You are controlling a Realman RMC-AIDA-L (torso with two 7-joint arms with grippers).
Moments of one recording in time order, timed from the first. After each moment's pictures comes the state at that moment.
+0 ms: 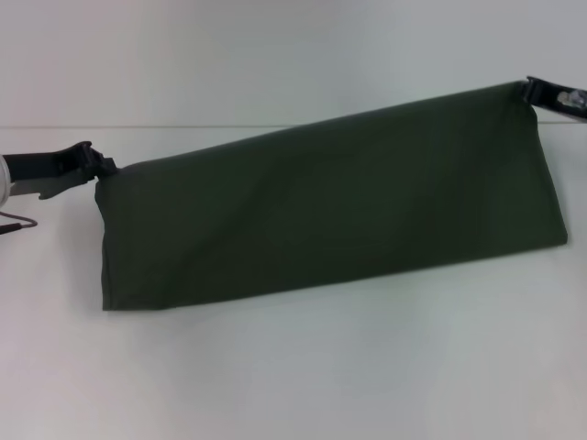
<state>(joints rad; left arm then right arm) -0.72 -1.97 0.44 0.59 2.35 1.05 -2.39 0.82 2.04 -0.68 -0.54 -2.11 -0.57 2.18</state>
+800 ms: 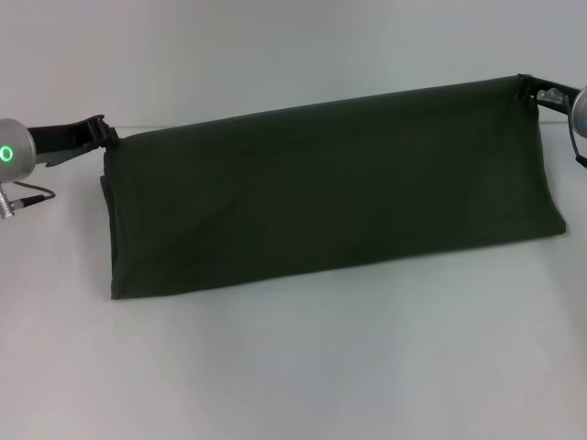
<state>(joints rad) -0.77 -2.03 0.51 0.61 2.35 0.82 -2.36 0.88 2.07 -0.79 -0.45 -2.11 -0.27 2.17</state>
